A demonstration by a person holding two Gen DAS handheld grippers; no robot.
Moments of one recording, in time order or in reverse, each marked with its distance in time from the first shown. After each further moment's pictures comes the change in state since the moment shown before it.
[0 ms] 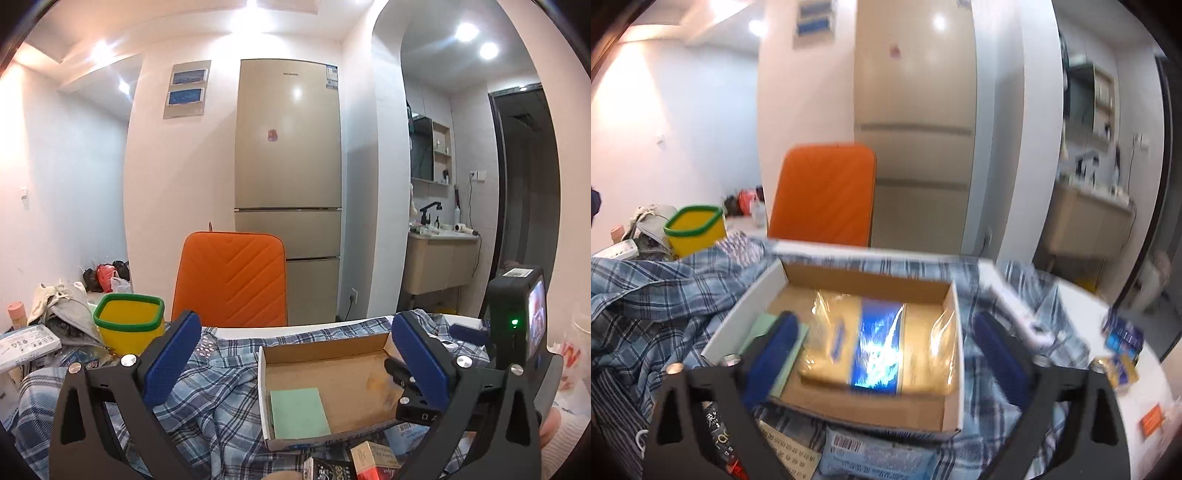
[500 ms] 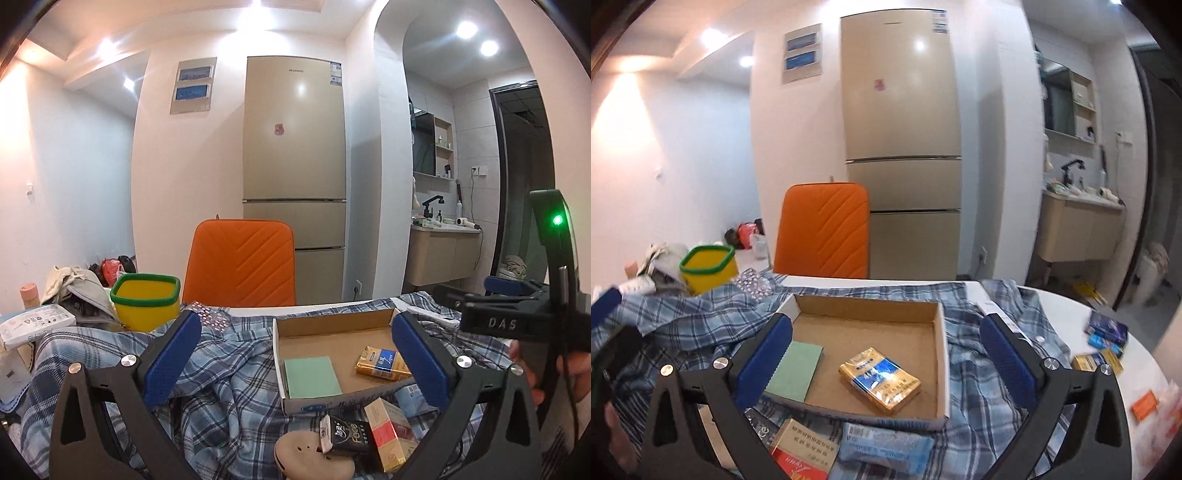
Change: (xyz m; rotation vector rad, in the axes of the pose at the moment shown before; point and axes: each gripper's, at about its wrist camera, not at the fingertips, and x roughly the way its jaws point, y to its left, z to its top) left arm -0.030 0.006 -0.033 0.012 0.013 0.016; right arm -0.057 -0.014 0.013 0.115 -0.058 -0.017
